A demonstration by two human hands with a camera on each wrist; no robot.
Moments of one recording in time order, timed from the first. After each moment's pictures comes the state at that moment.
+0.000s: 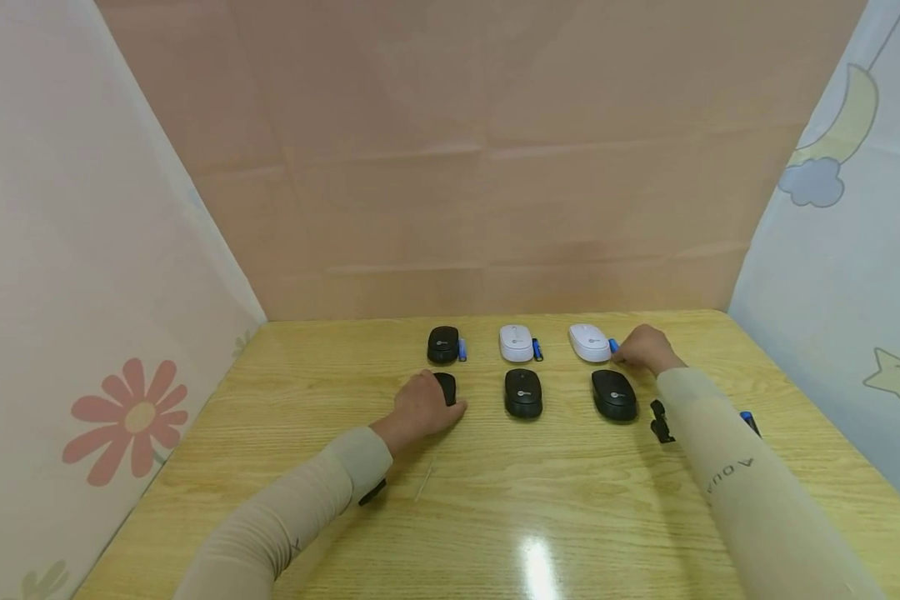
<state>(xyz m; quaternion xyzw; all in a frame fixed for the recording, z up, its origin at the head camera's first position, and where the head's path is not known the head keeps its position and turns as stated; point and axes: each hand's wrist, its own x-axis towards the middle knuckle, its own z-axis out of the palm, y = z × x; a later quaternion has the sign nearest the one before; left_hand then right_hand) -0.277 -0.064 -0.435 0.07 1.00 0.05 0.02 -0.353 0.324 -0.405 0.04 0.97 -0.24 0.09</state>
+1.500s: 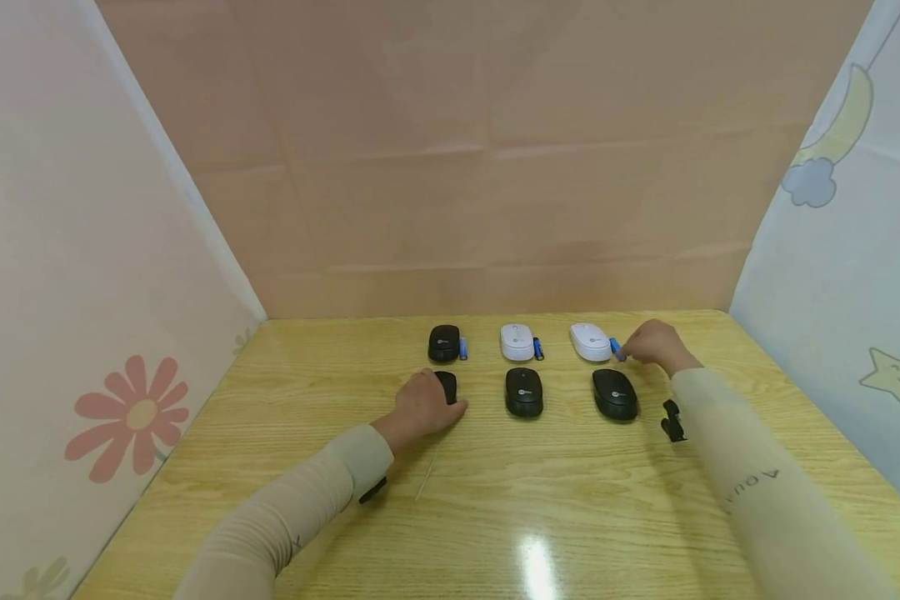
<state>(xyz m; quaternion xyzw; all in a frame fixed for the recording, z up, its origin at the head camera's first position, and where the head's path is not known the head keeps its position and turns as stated) -0.277 -0.062 -0.433 0.07 1.00 0.06 0.03 -0.338 0.330 -0.385 0.01 0.96 -0.26 0.08</state>
